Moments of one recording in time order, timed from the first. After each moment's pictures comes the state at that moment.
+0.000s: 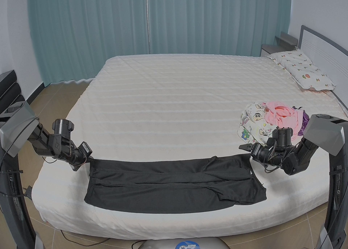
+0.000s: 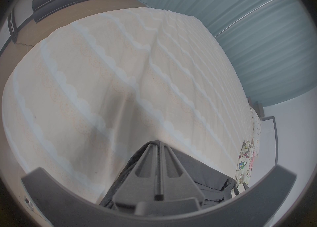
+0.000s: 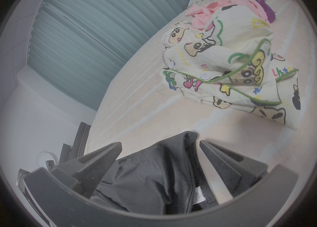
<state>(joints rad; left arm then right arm) 0.13 2.30 -1.14 -0.24 -0.28 -0.71 0.08 2.43 -0.97 -0.90 0.29 0.65</state>
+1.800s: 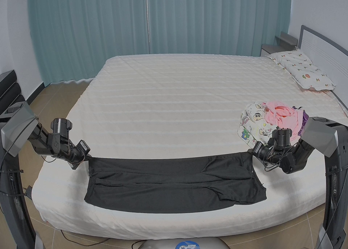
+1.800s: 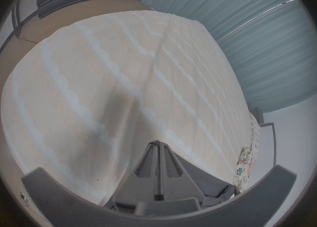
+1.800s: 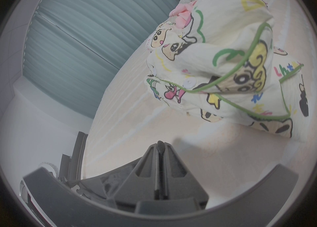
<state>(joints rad) 0.15 2.32 -1.18 -0.24 -0.27 -0.73 0.03 2.50 -1.06 -0.91 0.27 0.71</state>
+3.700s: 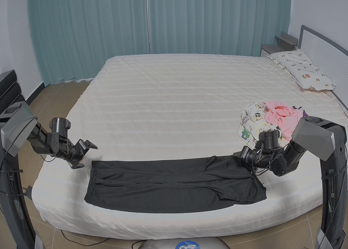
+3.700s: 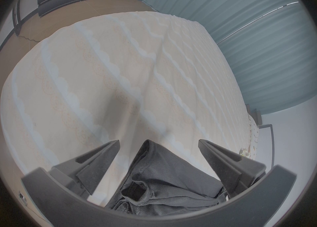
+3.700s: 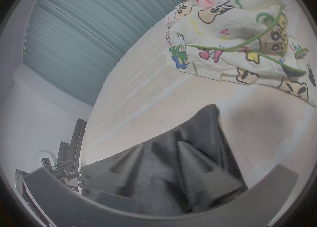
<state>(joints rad) 0.16 2.32 -1.19 -0.24 -0.29 -0.74 0.15 2.49 -1.06 -0.82 0.22 0.69</state>
